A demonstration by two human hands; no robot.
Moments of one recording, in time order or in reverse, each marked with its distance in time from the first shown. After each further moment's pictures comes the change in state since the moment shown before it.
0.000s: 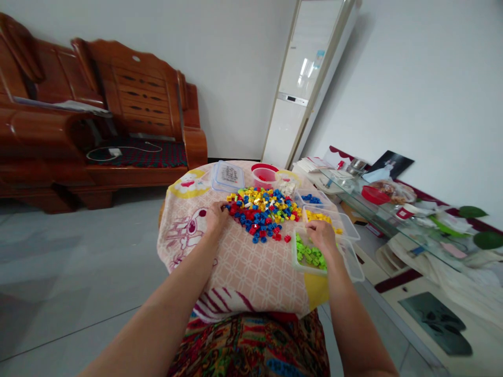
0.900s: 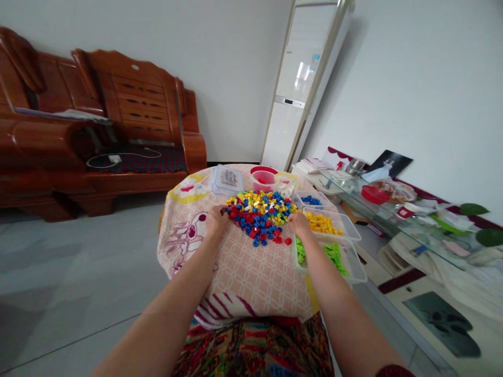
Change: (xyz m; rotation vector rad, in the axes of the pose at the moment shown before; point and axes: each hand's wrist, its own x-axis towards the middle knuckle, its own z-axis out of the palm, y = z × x) left_hand 0.002 -0.004 0.001 0.013 0.015 0.037; right_hand 0.063 -0.050 0.041 -0.083 -0.203 0.022
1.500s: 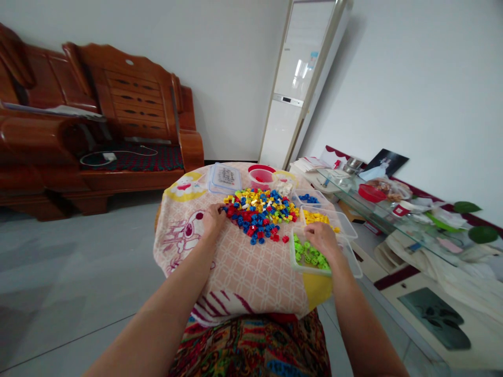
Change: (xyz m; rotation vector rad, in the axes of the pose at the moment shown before) left_hand -0.002 0.002 -0.002 -0.013 0.010 0.010; right_hand -0.084 0.052 -0.037 0.008 0.120 -0.071
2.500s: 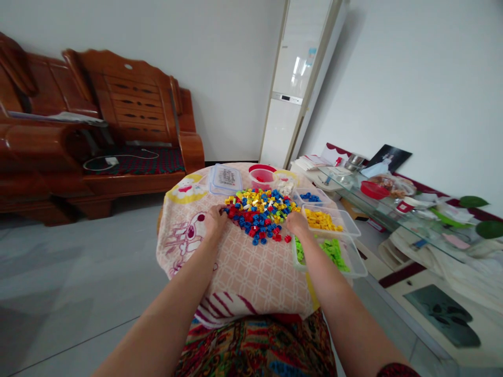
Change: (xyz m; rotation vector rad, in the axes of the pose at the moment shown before) left_hand 0.000 0.001 0.000 -0.007 -0.003 -0.021; right_hand 0.074 -0.059 0.044 -0.066 -0.195 0.091
